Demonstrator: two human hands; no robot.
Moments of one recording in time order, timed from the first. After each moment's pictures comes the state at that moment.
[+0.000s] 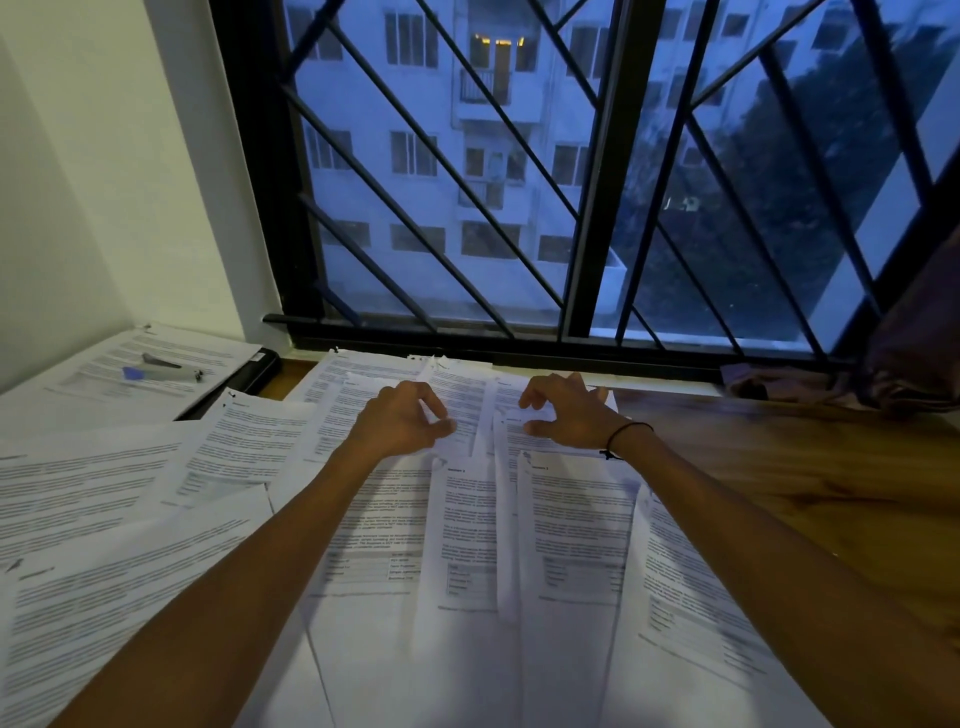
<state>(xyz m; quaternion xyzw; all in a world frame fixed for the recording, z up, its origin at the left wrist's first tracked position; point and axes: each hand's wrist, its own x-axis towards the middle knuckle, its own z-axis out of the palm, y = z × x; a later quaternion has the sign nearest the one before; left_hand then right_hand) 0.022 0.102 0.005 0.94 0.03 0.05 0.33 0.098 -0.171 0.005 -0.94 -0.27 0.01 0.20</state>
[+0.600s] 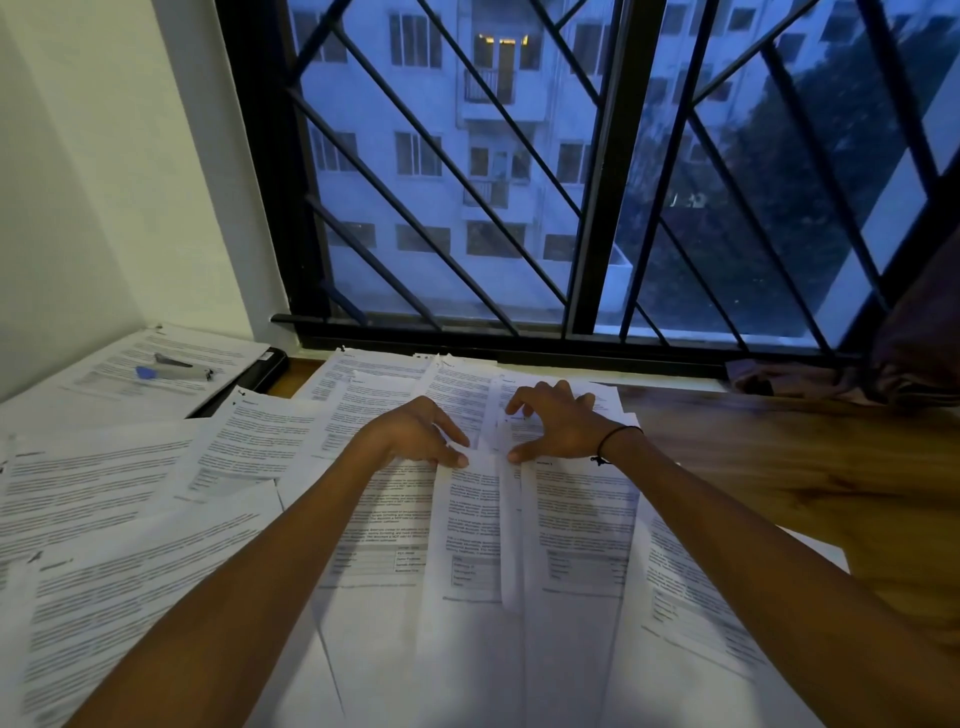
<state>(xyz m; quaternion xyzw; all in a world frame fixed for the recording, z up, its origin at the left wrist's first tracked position) 0.015 0.092 0.016 0.91 0.00 -0.15 0.39 0.084 -0.157 0.001 -0.94 -0.30 0.06 0.16</state>
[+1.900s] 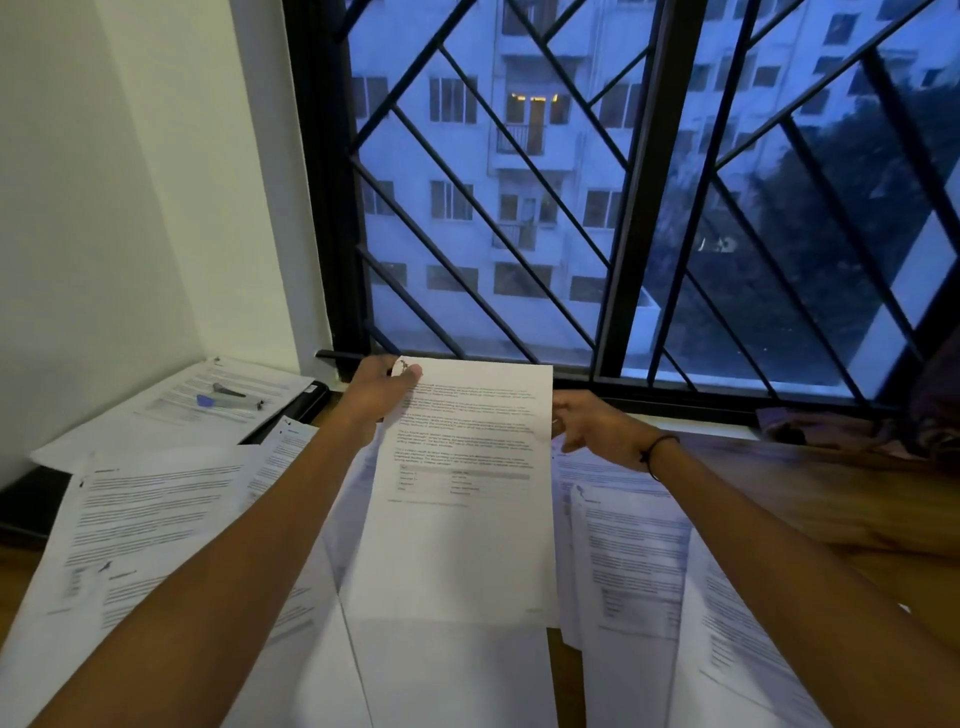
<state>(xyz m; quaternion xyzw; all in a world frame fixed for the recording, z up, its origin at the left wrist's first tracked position) 0.018 0.161 0.072 0.78 0.11 0.13 0.61 0.073 -0.149 0.059 -0.79 -0.27 0.20 0.51</state>
